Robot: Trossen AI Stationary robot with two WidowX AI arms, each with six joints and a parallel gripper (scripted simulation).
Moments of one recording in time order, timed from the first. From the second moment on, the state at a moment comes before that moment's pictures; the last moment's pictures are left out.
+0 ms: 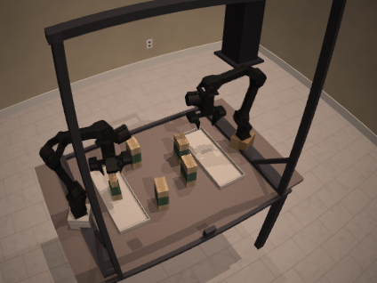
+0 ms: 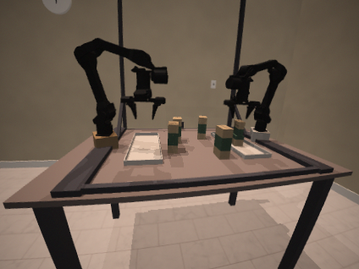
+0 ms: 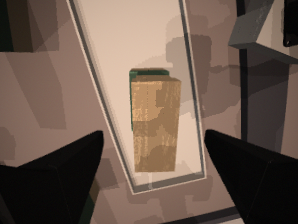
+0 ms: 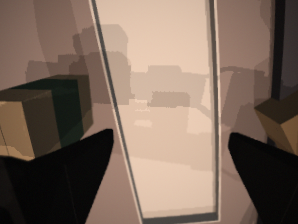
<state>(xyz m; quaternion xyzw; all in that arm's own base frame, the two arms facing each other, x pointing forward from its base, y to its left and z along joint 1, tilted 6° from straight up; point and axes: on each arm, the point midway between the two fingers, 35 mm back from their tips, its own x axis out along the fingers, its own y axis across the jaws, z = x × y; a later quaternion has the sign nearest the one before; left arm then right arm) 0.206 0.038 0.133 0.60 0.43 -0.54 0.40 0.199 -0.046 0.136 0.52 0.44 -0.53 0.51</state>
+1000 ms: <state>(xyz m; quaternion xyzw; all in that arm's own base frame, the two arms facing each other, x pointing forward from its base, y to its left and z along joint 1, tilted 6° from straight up) 0.314 0.120 0.150 0.57 0.48 -0.48 0.46 0.278 0.031 0.133 0.51 0.44 -0.52 0.52</state>
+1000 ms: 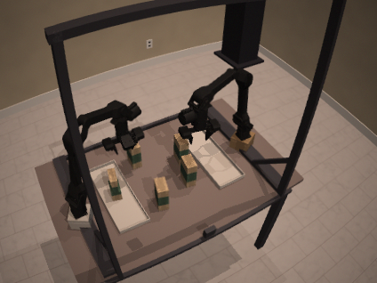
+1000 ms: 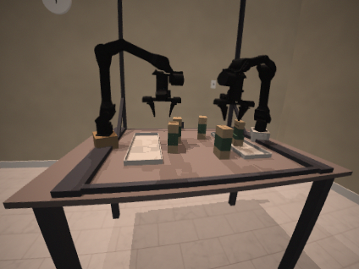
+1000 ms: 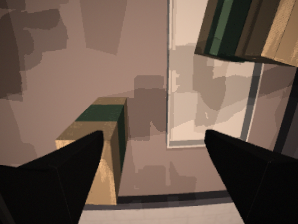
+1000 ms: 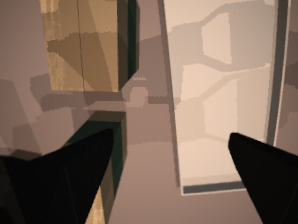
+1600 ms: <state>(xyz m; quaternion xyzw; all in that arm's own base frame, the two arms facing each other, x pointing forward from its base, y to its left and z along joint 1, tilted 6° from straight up) 0.377 0.166 0.159 0.57 0.48 -0.48 0.46 0.359 0.103 0.131 0.51 0.44 -0.52 0.52</state>
